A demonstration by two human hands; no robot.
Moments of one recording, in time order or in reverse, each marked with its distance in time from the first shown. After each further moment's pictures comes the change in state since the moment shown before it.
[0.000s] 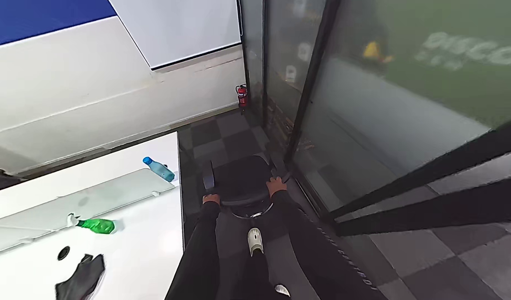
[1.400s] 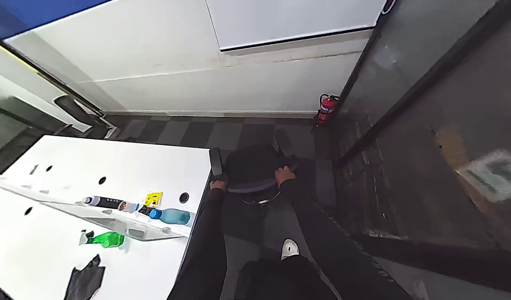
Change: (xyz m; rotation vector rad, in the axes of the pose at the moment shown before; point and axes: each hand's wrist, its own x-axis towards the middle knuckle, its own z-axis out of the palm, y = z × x) left_hand 0.470 -0.162 -0.312 -0.342 -0.094 -0.313; right_hand 0.613 -0.237 -0.294 -0.230 -0.107 -0.463
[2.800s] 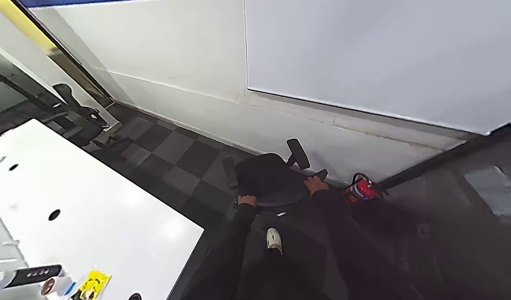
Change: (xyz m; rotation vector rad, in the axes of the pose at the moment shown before) left_hand 0.393 0.126 -0.353 -0.311 -0.064 -0.023; right_hand 0.546 0.094 -0.329 -0.255 0.013 -0.116
